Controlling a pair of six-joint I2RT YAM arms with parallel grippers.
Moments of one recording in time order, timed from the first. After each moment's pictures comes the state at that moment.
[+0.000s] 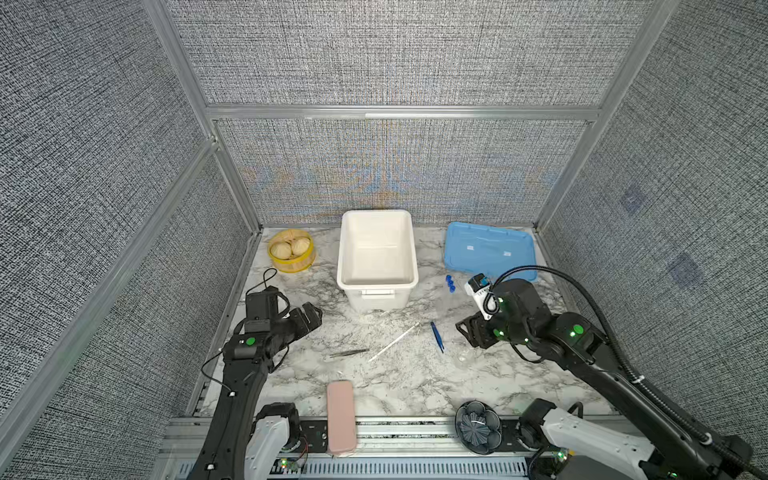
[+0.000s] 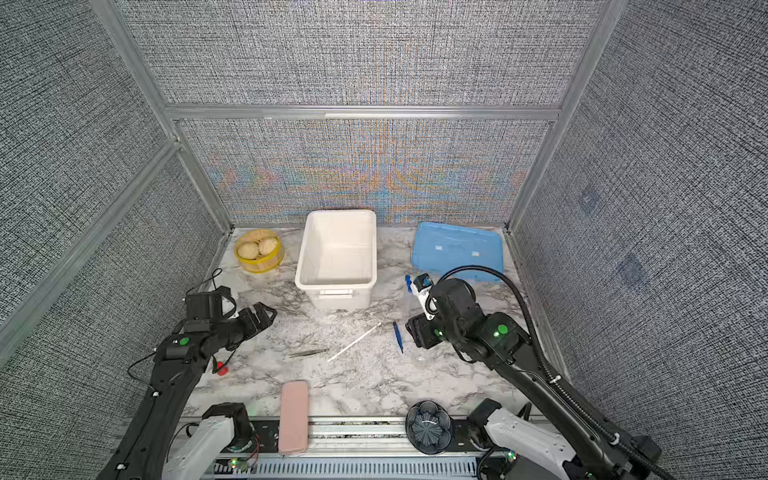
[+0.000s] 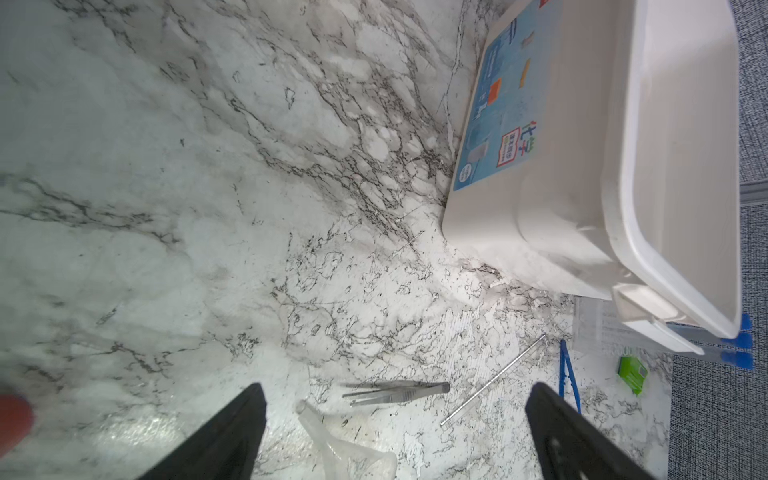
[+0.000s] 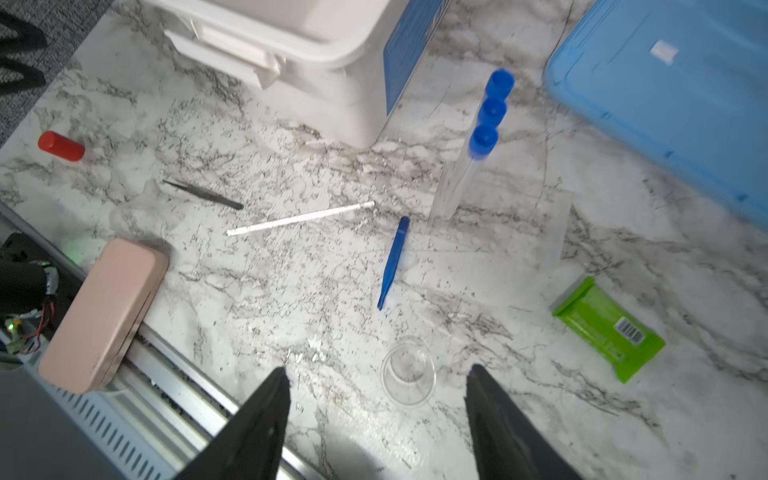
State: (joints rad) left arm 0.01 0.85 0.72 -0.76 0.31 -0.52; right arm 0.67 0.96 1.04 -0.97 -0.03 0.19
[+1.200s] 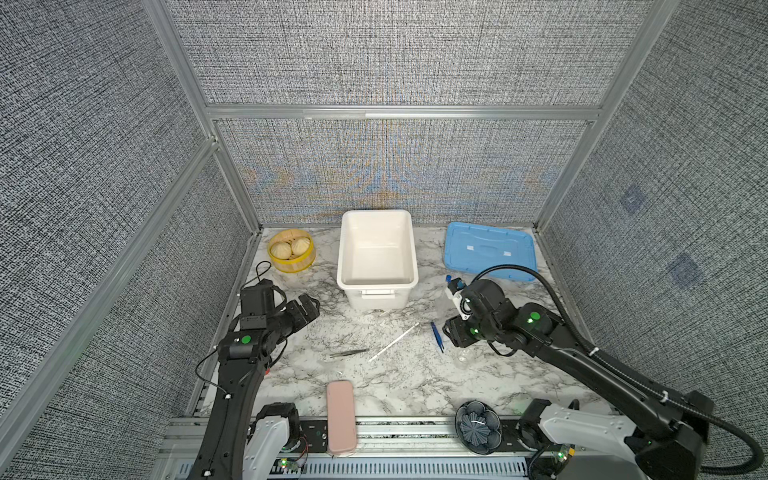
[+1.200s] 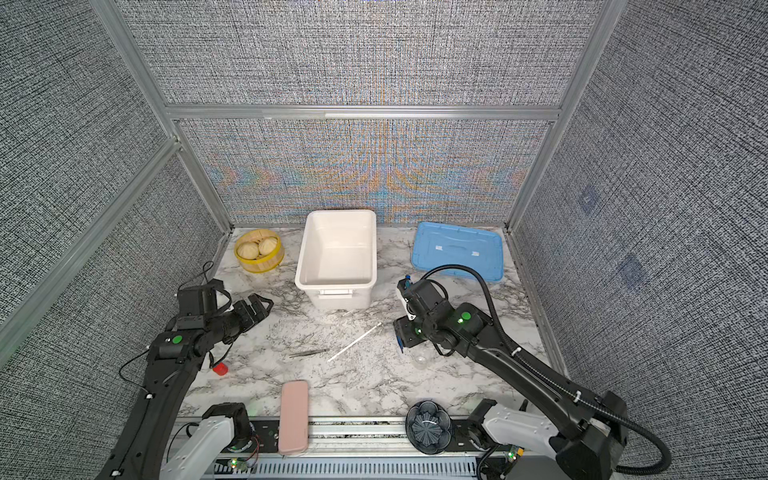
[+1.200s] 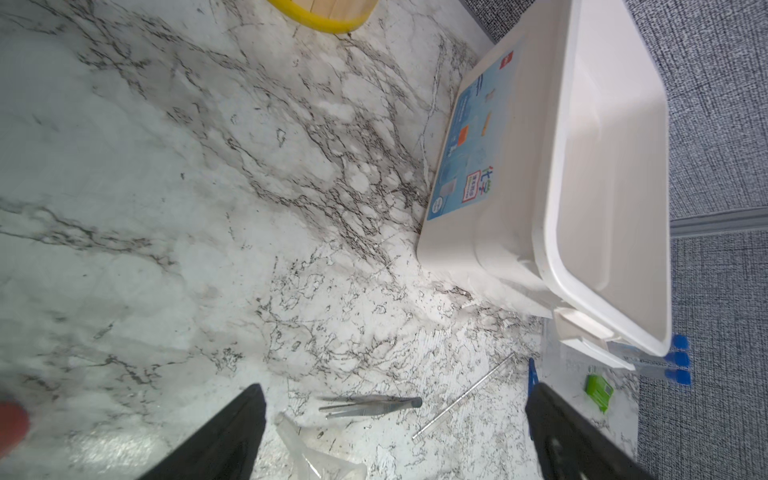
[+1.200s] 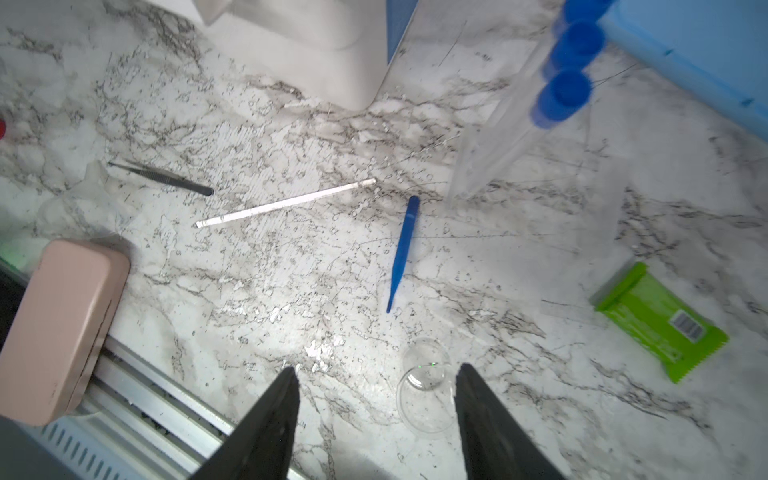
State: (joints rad) left arm 0.01 0.82 0.78 -0.78 0.31 -0.58; right arm 0.72 1.08 1.03 -0.88 0.11 0.28
